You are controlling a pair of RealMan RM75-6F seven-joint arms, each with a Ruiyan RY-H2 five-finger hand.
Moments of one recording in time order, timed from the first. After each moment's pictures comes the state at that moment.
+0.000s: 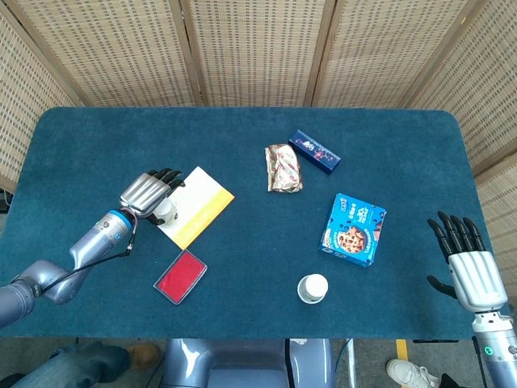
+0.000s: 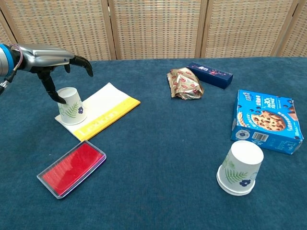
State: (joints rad) left arm -0.84 -1.36 -0.18 -1.23 1.39 0.64 0.09; right arm 0.19 -1.12 0.03 -1.55 -1.54 1.51 -0.07
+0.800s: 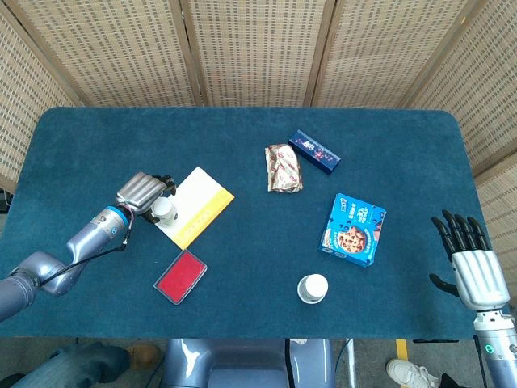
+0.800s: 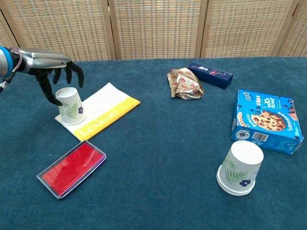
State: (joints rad) left arm -0.89 -1.37 -0.12 -1.14 1.41 0.61 -0.07; right arm 0.17 -1.12 0.06 -1.55 -1.53 1.49 -0.07
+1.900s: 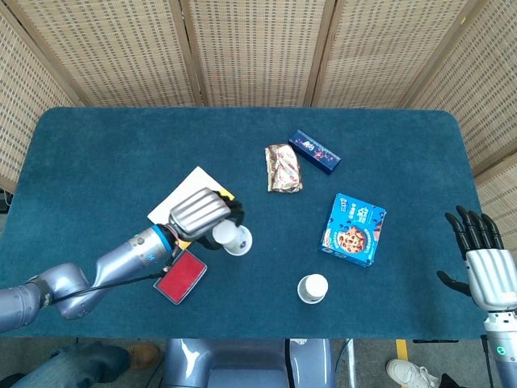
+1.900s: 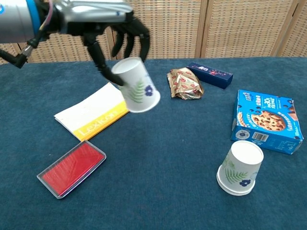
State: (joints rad) left arm -1.00 -1.23 -0.22 -1.69 1.50 0.76 -0.01; right arm 0.15 -1.09 0.09 -1.57 -1.52 1.52 0.00
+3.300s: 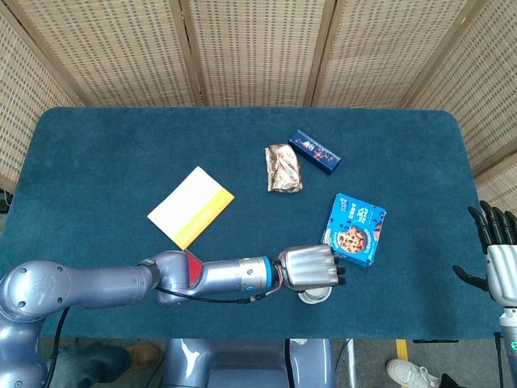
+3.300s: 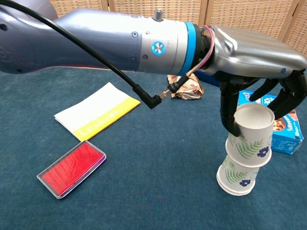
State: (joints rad) left arm -1.43 -1.59 -0.19 -1.39 1.72 0.68 -0.07; right arm 0.13 -1.08 0.13 -1.54 -1.45 1.50 0.06
